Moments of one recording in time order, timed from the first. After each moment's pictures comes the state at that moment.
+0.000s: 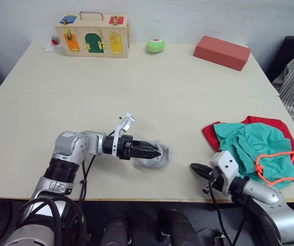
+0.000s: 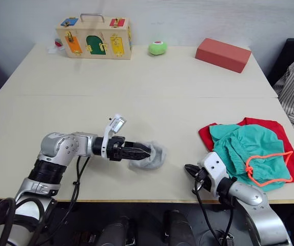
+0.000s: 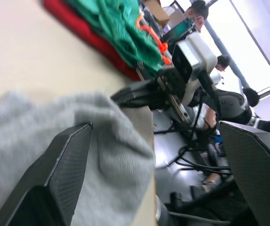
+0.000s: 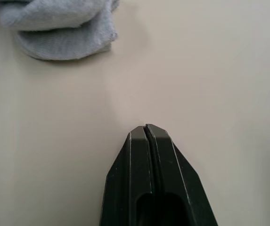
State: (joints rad) left arm -0.68 0.47 -0.14 0.13 -0.72 1.08 -1.05; right arm 0.17 -0.55 -0.08 -0.51 0.29 0.50 0.66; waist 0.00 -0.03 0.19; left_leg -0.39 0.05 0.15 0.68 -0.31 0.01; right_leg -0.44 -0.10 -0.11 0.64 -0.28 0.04
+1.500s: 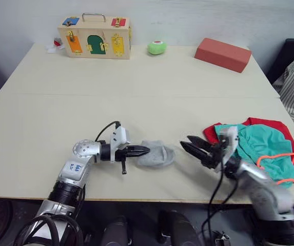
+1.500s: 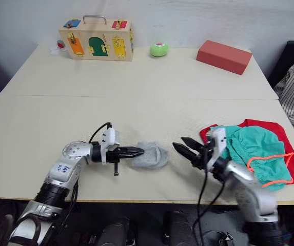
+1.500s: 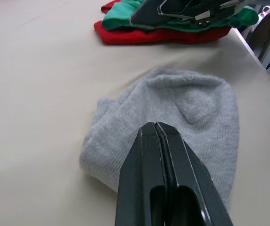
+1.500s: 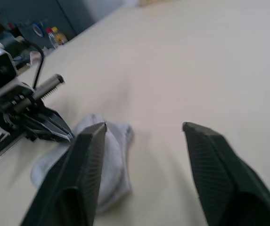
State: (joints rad) left arm -0.45 0.45 -0.15 0.17 -0.28 0.10 -1.10; right arm -0.11 -0.59 -0.18 -0.29 0.96 0.84 0.56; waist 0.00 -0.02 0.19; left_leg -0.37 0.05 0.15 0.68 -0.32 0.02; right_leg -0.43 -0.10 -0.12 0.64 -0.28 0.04
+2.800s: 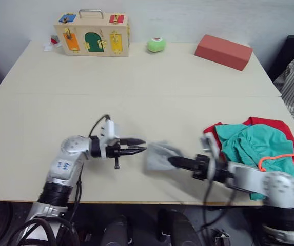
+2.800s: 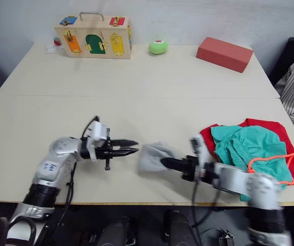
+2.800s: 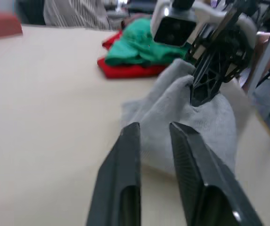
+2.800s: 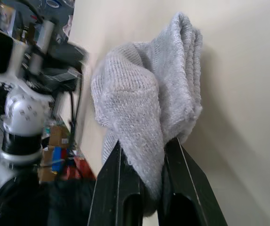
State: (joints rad) left arm -0.44 0.51 -0.03 -0.06 -0.47 0.24 -1.14; right arm -0.16 -0.63 -0.28 -0.28 1.68 1.28 0.09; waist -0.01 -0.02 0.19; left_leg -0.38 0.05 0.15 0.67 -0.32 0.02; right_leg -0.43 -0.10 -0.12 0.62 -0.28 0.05
